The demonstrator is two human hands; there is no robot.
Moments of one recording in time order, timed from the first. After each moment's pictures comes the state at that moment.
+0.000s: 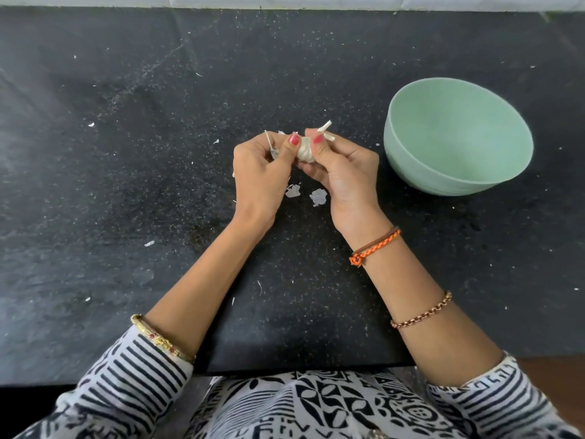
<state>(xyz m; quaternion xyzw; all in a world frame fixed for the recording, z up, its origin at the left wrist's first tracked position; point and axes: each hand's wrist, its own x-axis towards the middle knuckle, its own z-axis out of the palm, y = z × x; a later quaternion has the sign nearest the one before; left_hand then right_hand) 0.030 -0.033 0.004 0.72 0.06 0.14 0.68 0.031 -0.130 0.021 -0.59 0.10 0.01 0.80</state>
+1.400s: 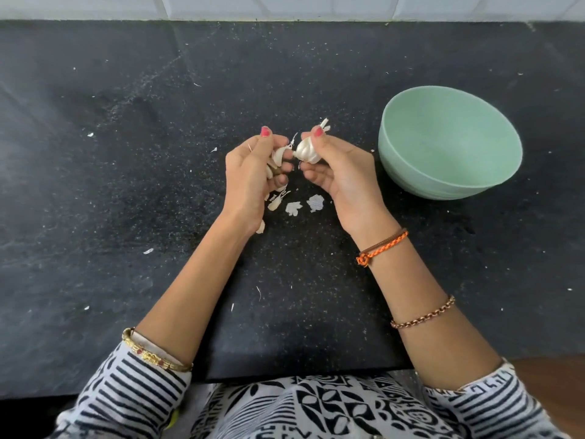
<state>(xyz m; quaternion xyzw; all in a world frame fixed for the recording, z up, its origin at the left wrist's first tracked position) 0.030 -0.024 0.019 0.60 0.12 0.02 0.79 0.032 -0.140 0.032 -0.62 0.09 0.07 0.78</state>
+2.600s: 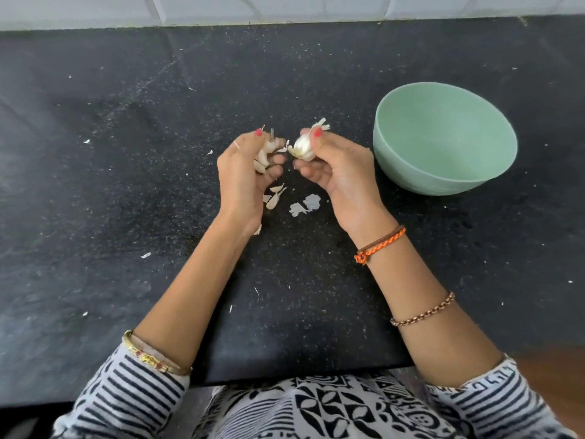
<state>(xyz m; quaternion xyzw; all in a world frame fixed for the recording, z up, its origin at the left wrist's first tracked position) 0.032 -0.028 0.022 0.55 0.13 0.05 0.82 0.033 -0.141 0.033 -0.57 0.10 0.05 0.81</state>
